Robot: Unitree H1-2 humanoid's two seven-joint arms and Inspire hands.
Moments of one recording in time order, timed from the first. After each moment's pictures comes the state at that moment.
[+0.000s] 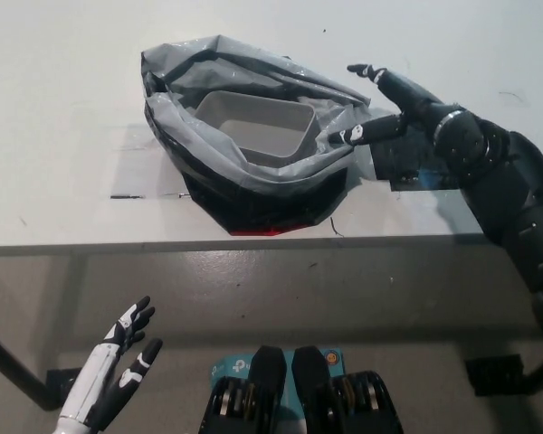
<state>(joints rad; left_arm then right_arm) 0.09 0.24 -0.04 -0.15 0.13 -0.04 -0.12 -1.15 -0.21 0.26 1.23 -0.43 -0.19 0.16</state>
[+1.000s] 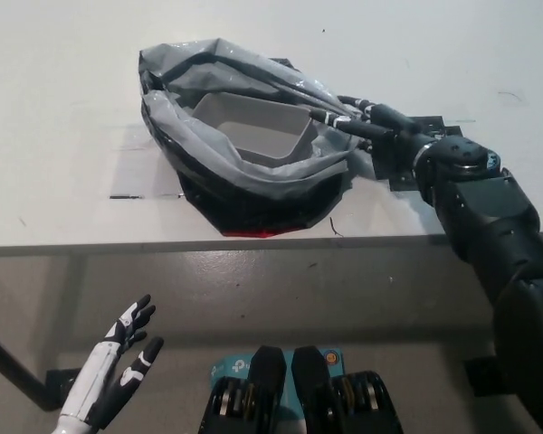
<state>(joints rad) 0.09 0.24 -0.04 -0.15 0.14 -0.04 -0.12 -1.16 -0.09 -0.26 1.33 -0.05 0.10 0.33</state>
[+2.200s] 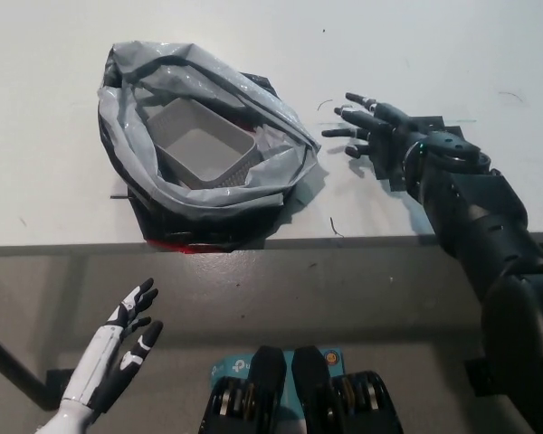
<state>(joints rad) 0.05 0.24 -0.04 -0.15 0.16 -0.04 -0.12 -1.18 -0.07 -0.26 1.32 0.07 0.16 0.14</state>
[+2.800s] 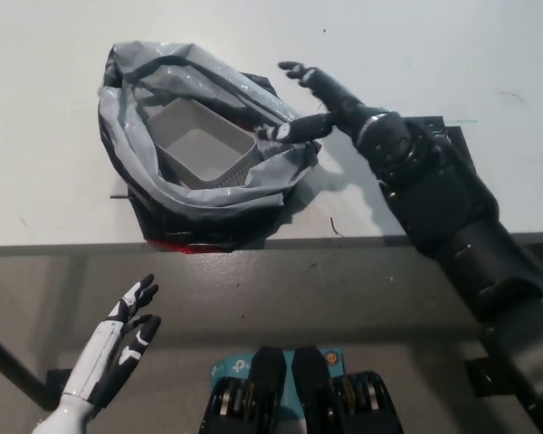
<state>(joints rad) 0.03 0.25 -0.05 -0.14 0.16 -0.04 -0.12 -1.11 -0.08 0.37 0.93 -0.25 0.10 0.14</state>
